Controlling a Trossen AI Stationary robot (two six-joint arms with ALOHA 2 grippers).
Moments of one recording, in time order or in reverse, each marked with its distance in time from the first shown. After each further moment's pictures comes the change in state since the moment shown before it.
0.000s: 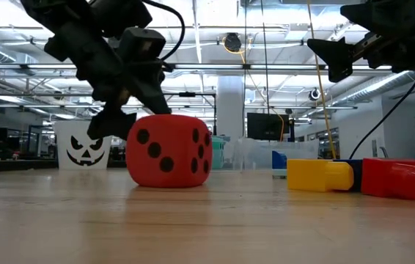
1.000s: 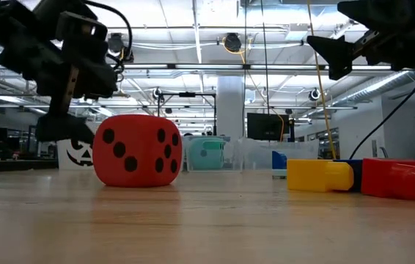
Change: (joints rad) left arm 0.013 -0.385 -0.322 0.201 0.151 -0.162; right arm -0.022 -0.042 -0.001 -0.008 0.004 0.013
